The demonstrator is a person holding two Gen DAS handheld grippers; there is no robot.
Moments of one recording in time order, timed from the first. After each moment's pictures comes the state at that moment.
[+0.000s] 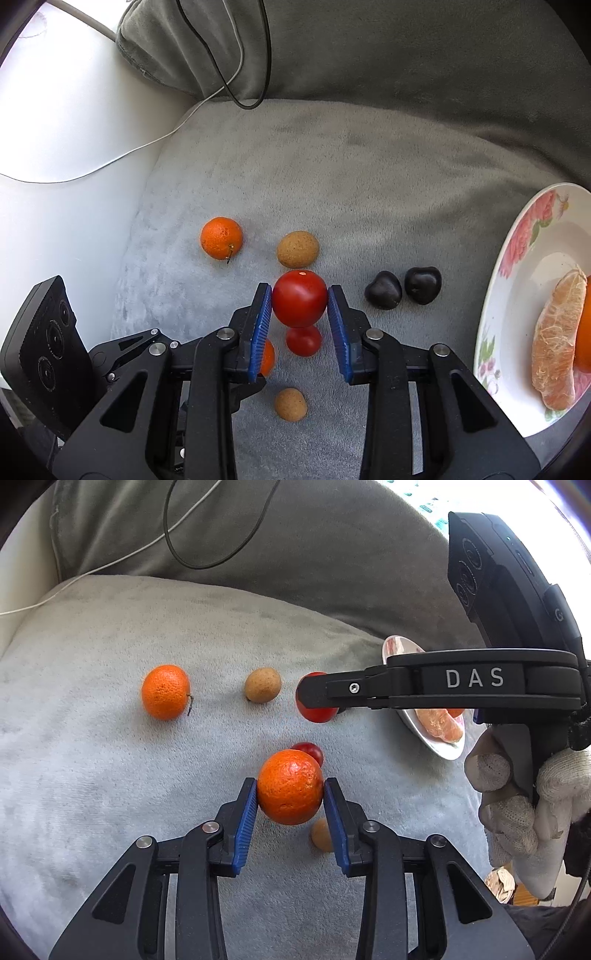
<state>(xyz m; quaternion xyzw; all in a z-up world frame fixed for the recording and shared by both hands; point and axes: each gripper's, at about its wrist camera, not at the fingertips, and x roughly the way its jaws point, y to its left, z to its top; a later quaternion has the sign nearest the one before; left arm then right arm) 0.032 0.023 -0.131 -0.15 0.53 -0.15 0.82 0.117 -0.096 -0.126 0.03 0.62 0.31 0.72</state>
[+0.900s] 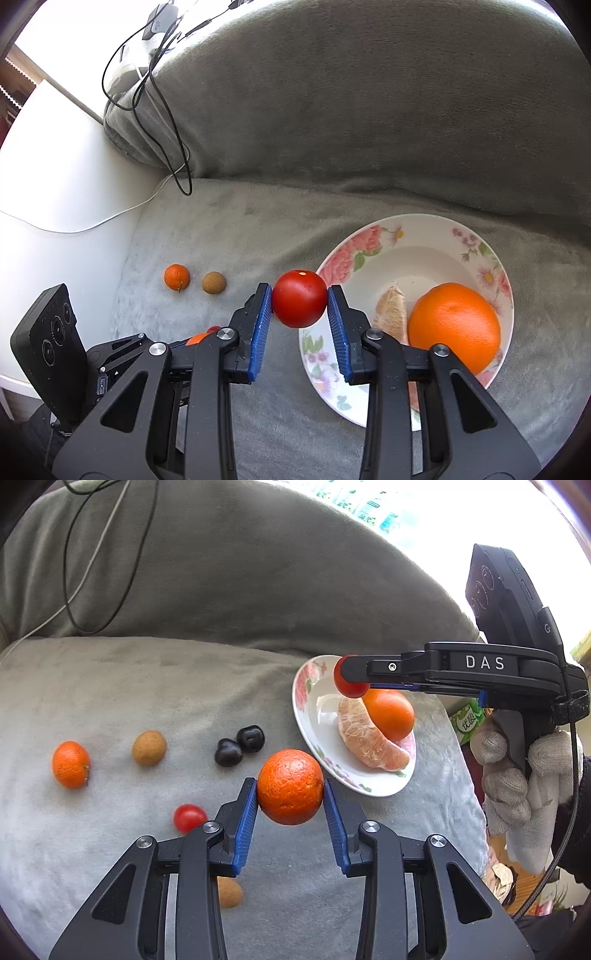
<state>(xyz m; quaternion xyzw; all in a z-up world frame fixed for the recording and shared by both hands) 0.058 -0.054 -0.101 -0.13 0.50 -0.20 0.83 0.149 -0.223 -0.078 0.06 0.56 0.26 0.78</state>
